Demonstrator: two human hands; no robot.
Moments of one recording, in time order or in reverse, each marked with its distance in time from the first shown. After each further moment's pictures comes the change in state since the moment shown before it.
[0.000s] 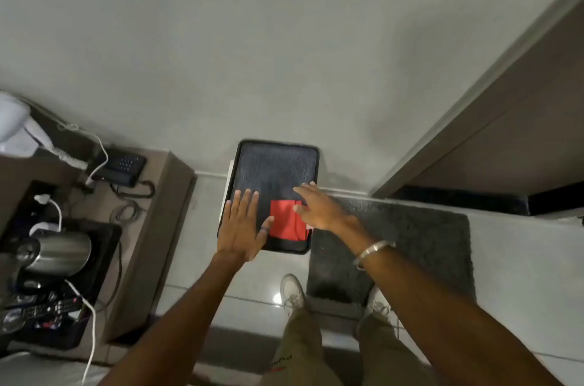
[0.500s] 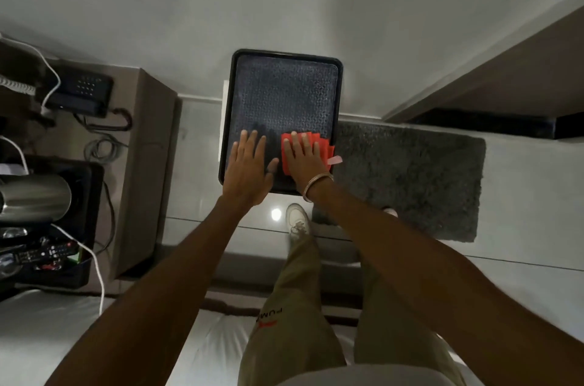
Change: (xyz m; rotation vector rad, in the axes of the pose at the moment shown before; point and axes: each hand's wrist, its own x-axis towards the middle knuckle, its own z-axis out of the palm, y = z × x) left_hand 0.057 -0.053 0.070 -0.004 -0.054 0.052; right_hand 0.090 0.011 0.131 -0.598 -0.008 0.049
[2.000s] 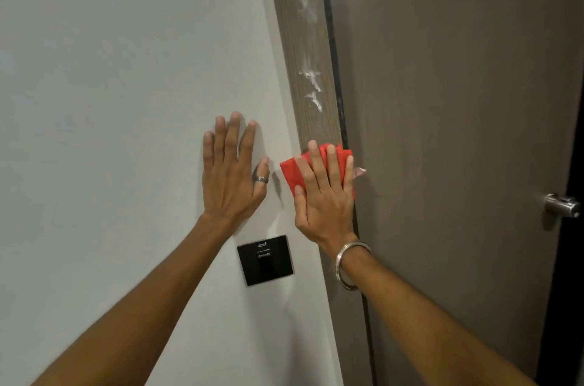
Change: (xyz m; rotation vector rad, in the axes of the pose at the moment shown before) left_hand 0.056 0.504 -0.574 0.300 1.591 0.702; right_hand -0.288 0.346 -0.551 -0.159 2.028 0.243
